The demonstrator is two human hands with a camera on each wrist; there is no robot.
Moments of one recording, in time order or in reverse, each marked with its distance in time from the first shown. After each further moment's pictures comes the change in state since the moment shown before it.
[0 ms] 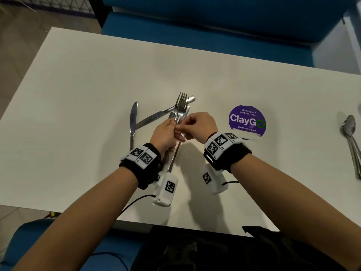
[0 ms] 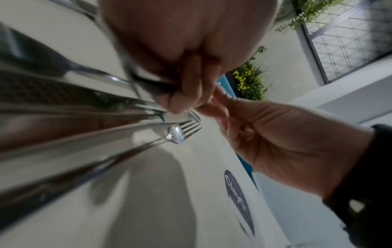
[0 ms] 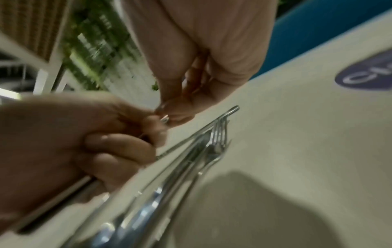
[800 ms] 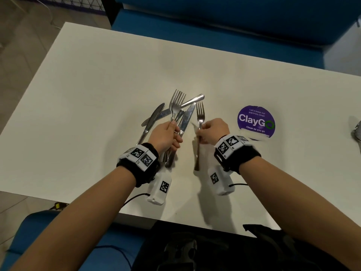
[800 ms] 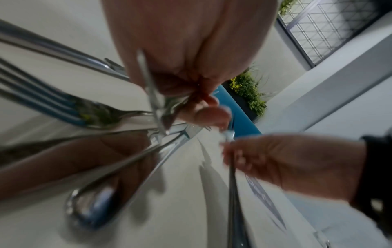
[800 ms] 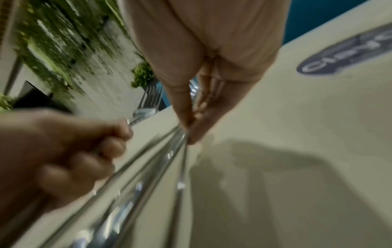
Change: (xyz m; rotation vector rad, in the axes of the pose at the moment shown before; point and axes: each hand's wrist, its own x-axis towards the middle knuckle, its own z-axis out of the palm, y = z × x) left_hand -0.004 -0.012 -0.026 0.086 -0.015 0.023; right_hand 0.009 0.023 0.000 -0.169 0.020 0.236
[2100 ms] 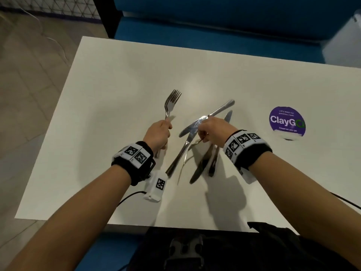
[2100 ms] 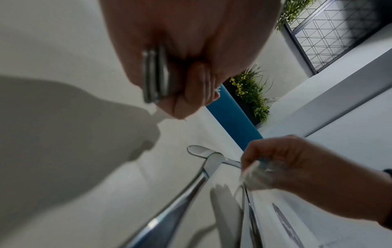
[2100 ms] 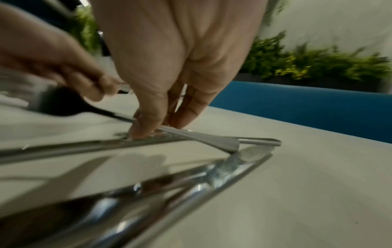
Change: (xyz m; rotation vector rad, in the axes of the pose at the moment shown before) left_hand 0.035 -0.001 -0.137 0.070 -0.009 -0.006; right_hand -0.003 -0.085 0.063 -0.755 -0.098 -0.639
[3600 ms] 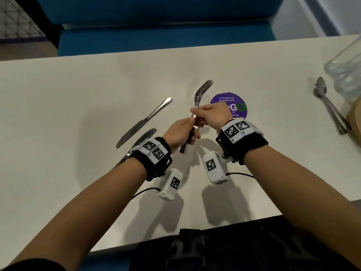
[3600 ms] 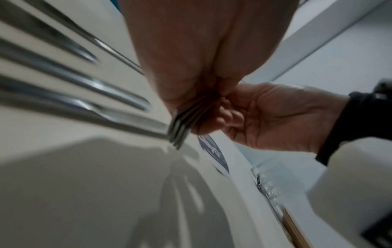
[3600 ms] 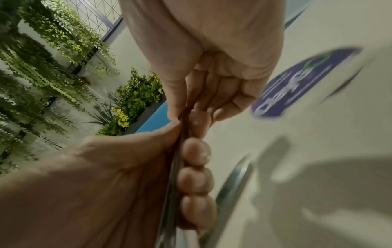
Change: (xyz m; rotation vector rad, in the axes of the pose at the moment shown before) left_hand -0.005 0.045 0.212 -0.006 -0.473 0.131; right_hand -0.087 0.127 -0.022 1.097 0.502 0.683
